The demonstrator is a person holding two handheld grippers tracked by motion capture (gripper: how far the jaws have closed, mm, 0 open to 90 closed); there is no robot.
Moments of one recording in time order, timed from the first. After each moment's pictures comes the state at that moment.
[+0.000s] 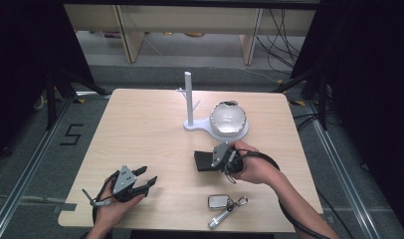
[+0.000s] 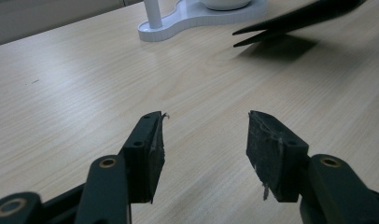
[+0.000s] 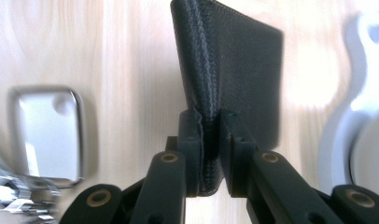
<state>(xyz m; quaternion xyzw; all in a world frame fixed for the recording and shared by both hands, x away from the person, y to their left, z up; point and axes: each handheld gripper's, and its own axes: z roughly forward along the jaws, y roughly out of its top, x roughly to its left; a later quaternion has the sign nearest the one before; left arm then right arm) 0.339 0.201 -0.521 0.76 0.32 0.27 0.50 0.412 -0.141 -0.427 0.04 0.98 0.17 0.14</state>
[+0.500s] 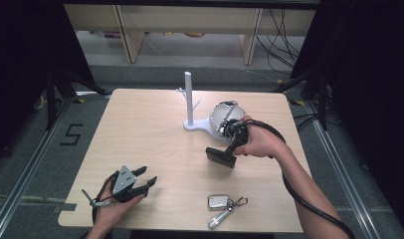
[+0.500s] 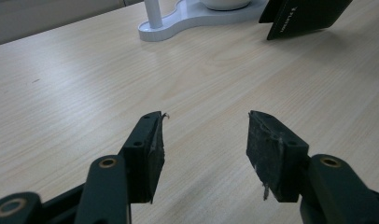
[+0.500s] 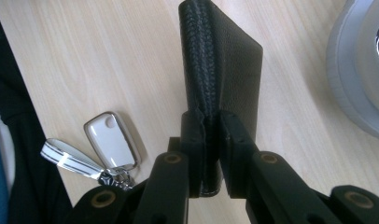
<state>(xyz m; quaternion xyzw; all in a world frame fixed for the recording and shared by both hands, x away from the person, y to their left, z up) 0.338 0.203 -0.522 0.76 0.32 0.27 0.50 0.463 -0.150 -0.374 0.23 0.97 0.13 -0.02</state>
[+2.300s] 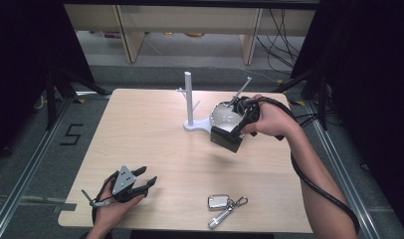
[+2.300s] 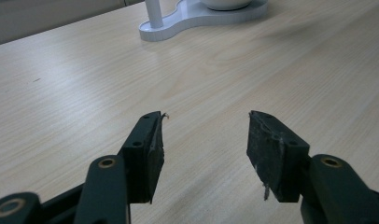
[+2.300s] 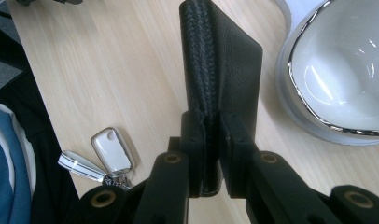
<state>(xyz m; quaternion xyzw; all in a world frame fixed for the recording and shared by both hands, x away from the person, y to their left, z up) 0.337 0.203 -0.522 0.76 0.32 0.27 0.49 0.491 -0.173 -0.324 0.25 0.95 0.19 -0.03</state>
